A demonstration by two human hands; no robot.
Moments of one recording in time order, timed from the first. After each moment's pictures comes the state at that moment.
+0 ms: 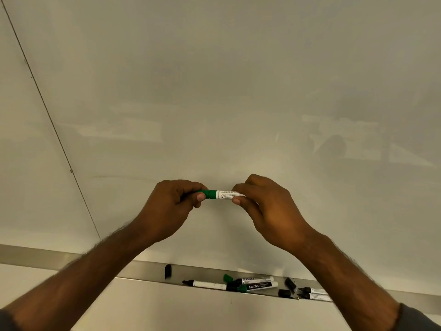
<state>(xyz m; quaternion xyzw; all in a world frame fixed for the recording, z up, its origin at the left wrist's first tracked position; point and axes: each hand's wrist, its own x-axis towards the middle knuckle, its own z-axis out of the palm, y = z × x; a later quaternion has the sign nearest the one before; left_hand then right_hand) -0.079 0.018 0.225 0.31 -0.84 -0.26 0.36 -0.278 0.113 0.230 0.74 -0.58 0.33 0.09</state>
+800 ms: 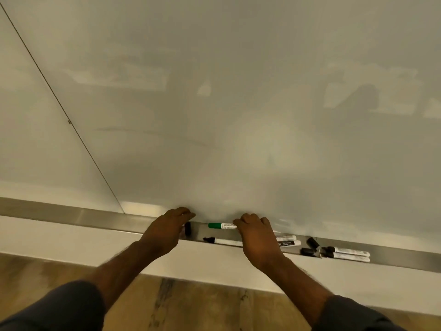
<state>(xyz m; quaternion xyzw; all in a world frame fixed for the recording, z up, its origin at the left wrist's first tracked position) -0.009 -0.052 -0.009 0.39 -0.90 -0.17 0.07 -0.241 0.073 -0.005 0.69 -0.71 0.10 -0.01</state>
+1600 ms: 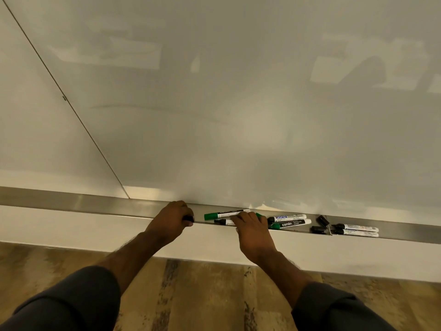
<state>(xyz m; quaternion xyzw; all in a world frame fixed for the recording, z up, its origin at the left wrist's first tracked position) 0.006 -0.067 -0.038 0.38 -0.89 -0.23 0.03 -0.207 0.069 -0.075 0.65 -0.75 0.07 -0.04</state>
